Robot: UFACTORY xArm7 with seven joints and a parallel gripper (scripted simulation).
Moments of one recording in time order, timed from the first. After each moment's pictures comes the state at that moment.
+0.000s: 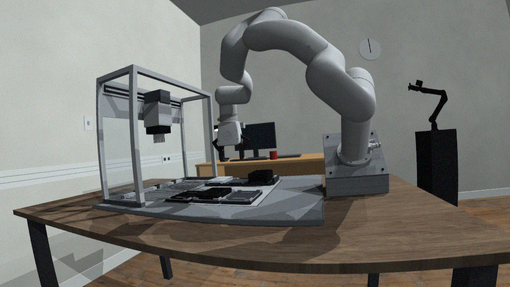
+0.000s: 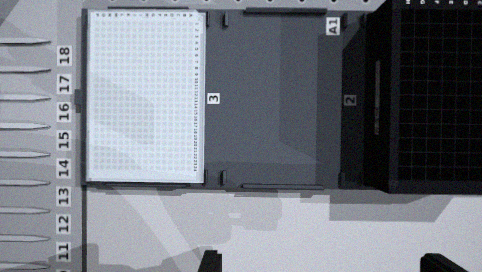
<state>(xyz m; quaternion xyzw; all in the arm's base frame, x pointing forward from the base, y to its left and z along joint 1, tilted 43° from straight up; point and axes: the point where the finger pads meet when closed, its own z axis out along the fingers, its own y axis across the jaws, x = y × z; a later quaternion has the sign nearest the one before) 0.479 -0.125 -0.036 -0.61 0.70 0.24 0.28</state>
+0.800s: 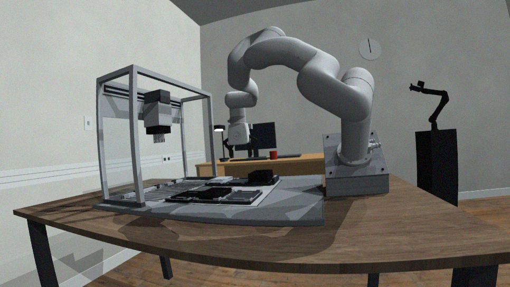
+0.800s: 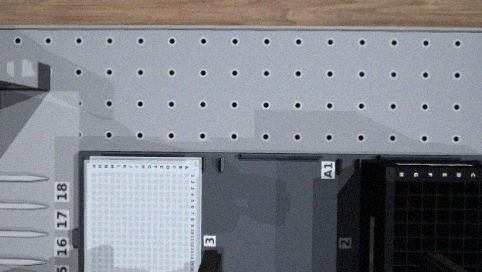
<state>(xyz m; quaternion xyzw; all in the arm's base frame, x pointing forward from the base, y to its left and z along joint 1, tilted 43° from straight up) 0.467 -0.203 -0.111 -0.61 0.70 0.24 0.28</state>
